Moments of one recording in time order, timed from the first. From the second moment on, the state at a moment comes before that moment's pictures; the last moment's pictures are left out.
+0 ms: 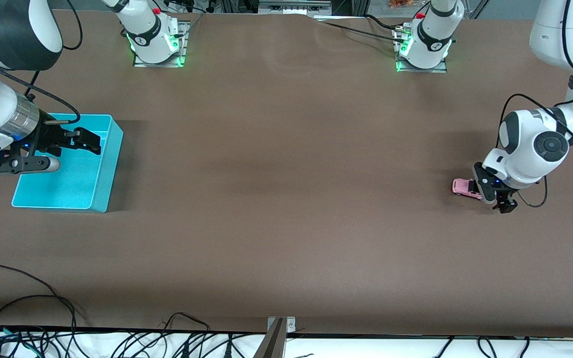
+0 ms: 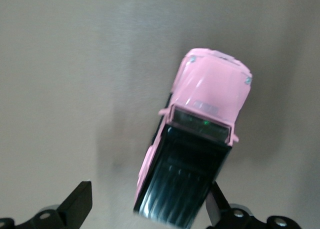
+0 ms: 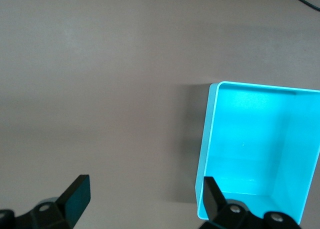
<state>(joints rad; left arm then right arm) 0.08 0.46 0.14 -2.11 0.22 2.66 1.42 -0.02 0.14 0.11 -1.63 -0.02 1.72 0.03</state>
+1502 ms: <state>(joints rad) -0.01 0.34 -0.20 -2.18 0.17 2.38 0.85 -0.02 0.14 0.11 -1.63 -0.02 1.72 0.03</state>
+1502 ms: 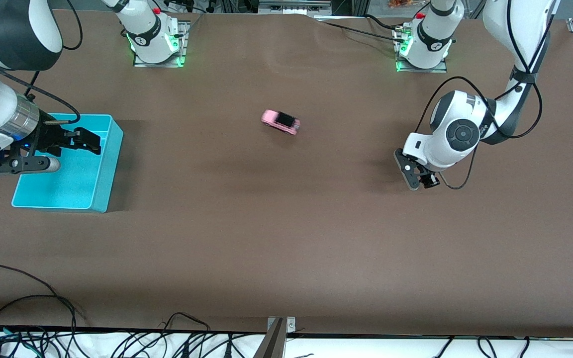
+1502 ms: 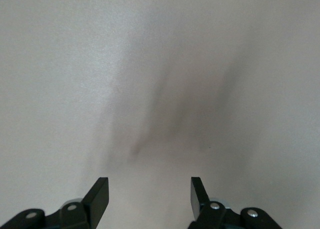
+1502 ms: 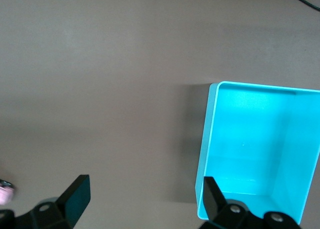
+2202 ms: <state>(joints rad) 0.00 0.35 -0.18 -2.18 0.17 2.37 0.85 -0.02 0.14 0.11 -1.63 -0.02 1.72 0.03</state>
